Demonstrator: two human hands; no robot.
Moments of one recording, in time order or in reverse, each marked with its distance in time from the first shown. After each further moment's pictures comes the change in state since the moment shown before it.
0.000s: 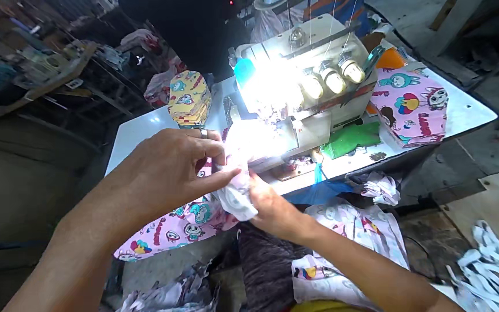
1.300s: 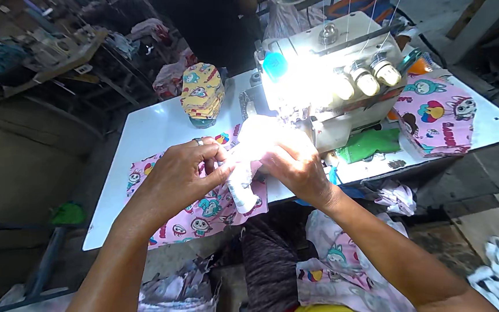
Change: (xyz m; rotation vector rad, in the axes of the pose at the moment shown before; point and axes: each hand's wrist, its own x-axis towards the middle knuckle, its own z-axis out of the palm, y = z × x) left_hand -0.037 -0.031 0.038 -0.133 0.121 -0.179; right_hand 0.043 0.026 -0.049 -0.660 0.247 -0.475
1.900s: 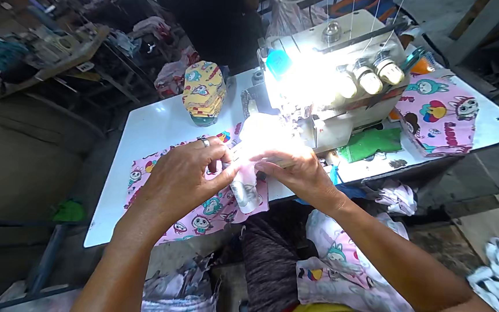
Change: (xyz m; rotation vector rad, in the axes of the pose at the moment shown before) left_hand -0.003 0.004 0.004 0.122 0.012 0.032; right_hand 0.010 -0.020 -0.015 0.600 -0.126 0.374
